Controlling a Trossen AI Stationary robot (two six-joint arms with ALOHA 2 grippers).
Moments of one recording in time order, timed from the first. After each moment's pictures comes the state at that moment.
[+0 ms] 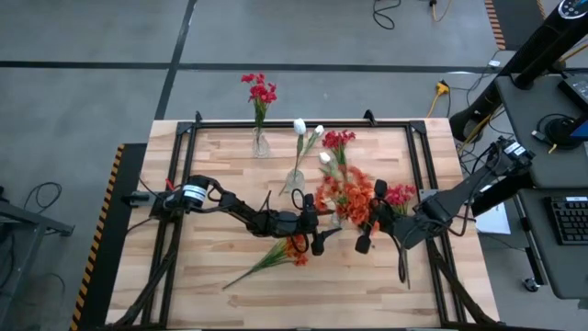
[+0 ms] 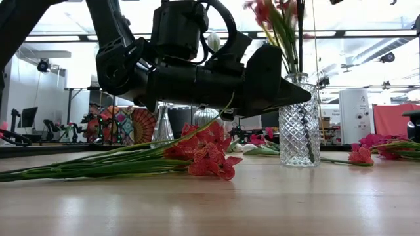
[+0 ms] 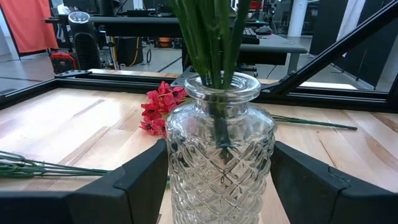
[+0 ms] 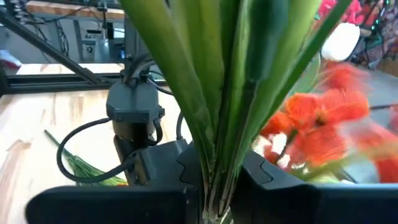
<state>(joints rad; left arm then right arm) -0.18 2.25 1.09 1.10 -0.35 -0.07 0.56 1.20 0.88 -0.09 0.92 0.21</state>
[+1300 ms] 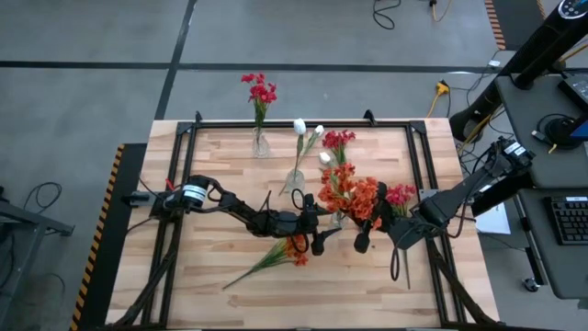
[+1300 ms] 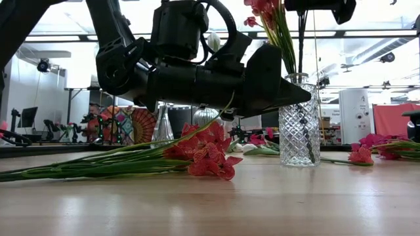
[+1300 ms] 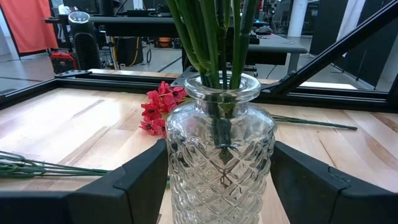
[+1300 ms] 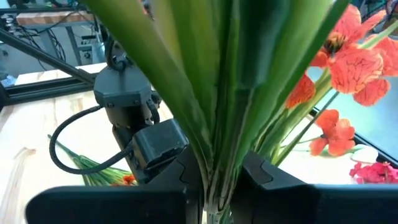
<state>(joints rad) -0.18 2.25 1.09 1.10 -0.35 -0.07 0.56 1.20 0.81 -0.09 0.92 0.40</state>
